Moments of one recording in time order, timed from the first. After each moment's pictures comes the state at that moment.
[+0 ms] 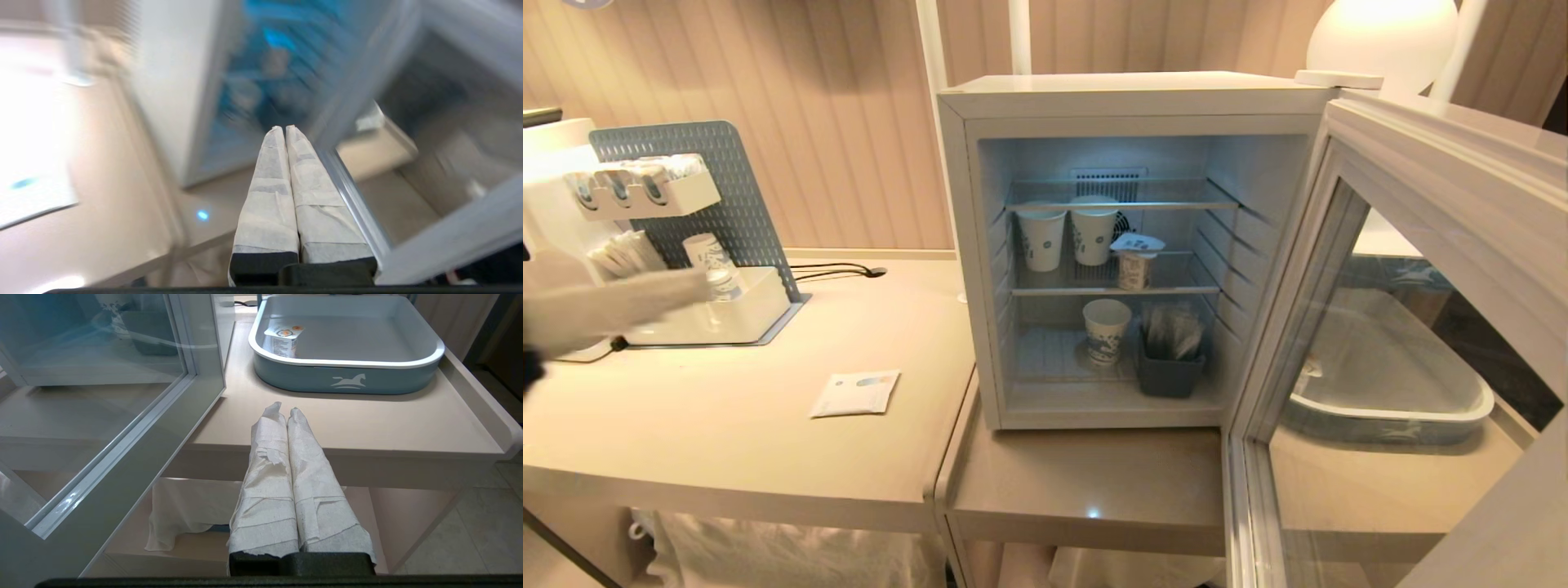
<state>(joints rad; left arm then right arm) -0.03 0.92 -0.86 -0.06 -0.59 -0.28 0.00 0.00 -0.02 0.06 0.01 -0.02</state>
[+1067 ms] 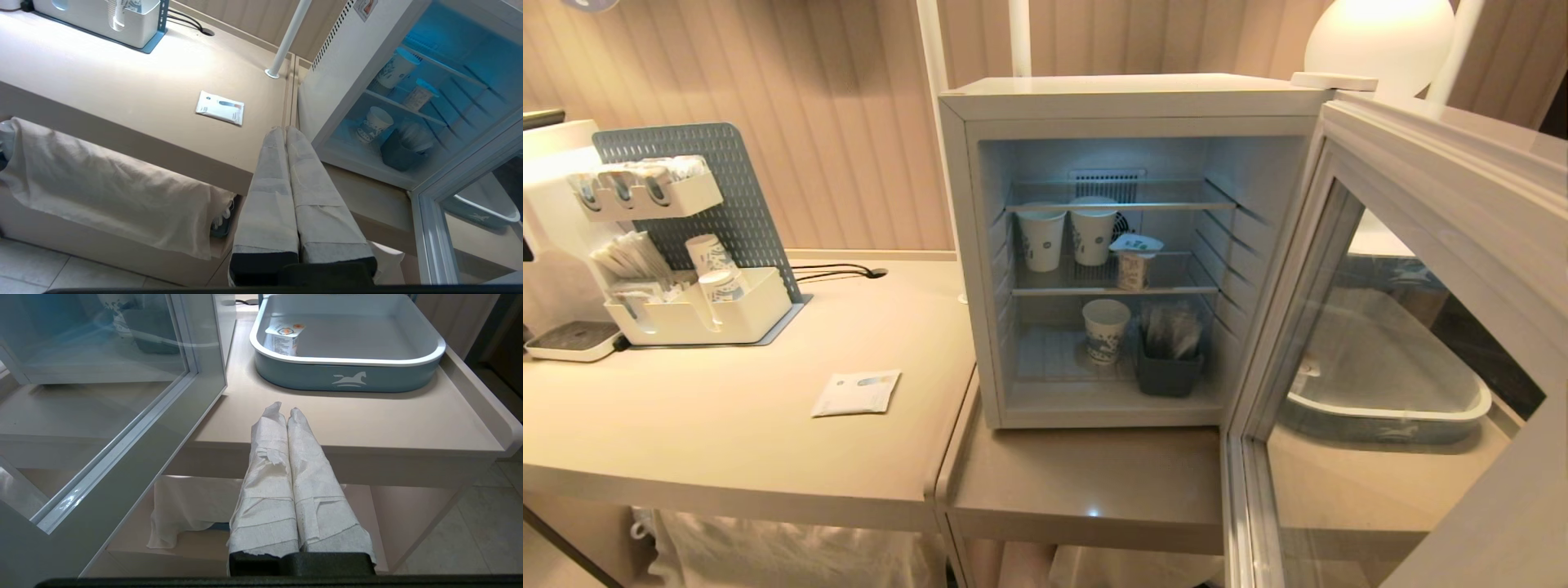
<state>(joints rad) -0.10 0.28 -1.01 0.75 0.13 -0.40 0.00 0.01 -0.03 0.07 0.01 -0.02</state>
